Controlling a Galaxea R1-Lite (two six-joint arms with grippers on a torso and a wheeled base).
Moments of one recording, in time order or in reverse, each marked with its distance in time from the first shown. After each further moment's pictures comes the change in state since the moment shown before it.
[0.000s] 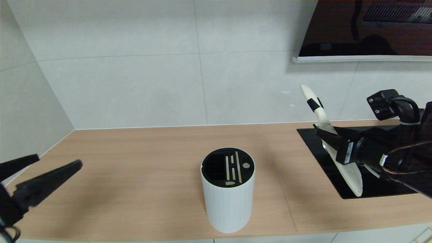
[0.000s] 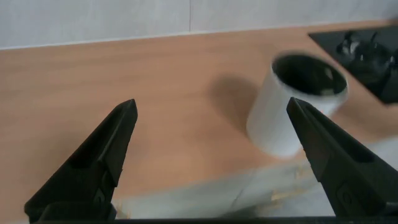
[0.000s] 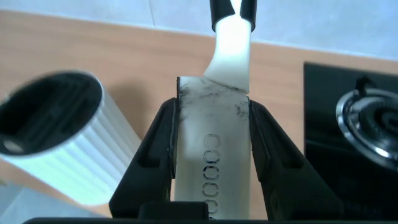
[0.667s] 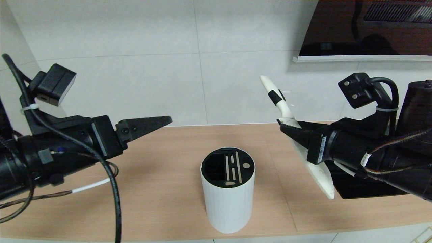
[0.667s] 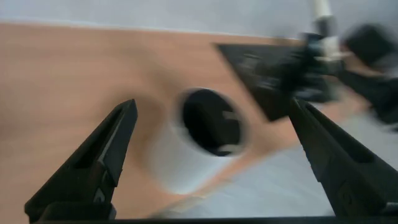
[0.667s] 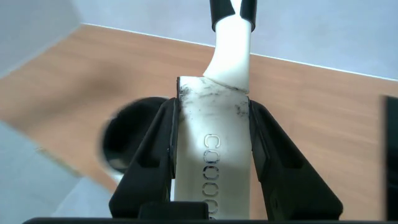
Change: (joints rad) left arm -0.399 0.374 -0.200 -0.205 -0.017 -0.448; right arm 0.250 0.023 -0.171 0.118 0.012 0.090
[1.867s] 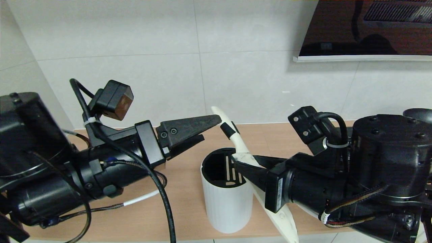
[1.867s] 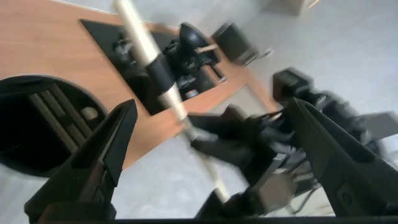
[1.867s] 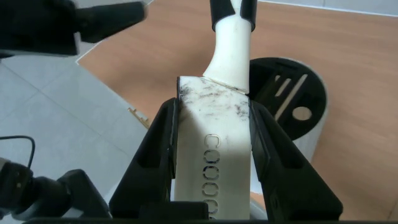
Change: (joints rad) left arm -0.202 0.161 0.140 -0.486 -0.139 -0.338; right arm 0.244 0.113 0.001 -0.045 -0.003 0.157
